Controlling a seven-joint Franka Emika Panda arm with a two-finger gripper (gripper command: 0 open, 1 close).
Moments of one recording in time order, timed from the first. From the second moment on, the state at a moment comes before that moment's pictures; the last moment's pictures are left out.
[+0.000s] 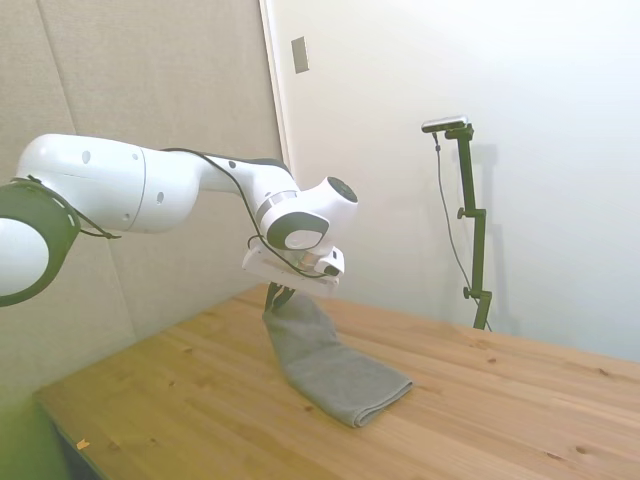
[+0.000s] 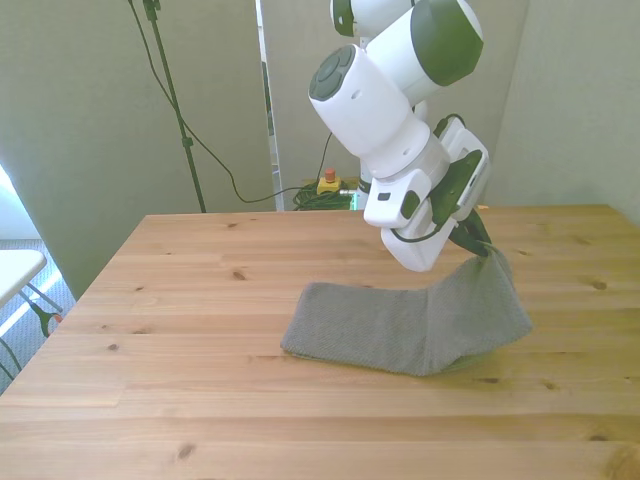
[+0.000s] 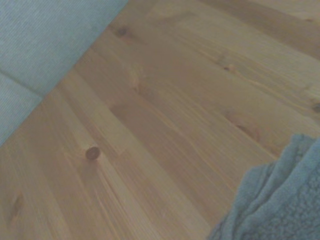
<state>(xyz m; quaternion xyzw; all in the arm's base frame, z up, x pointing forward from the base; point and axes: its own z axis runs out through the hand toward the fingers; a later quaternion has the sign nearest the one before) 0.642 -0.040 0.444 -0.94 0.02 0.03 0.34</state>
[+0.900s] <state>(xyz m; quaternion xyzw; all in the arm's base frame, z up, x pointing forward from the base) 0.593 -0.032 0.429 -0.96 0.16 -0.02 0.21</state>
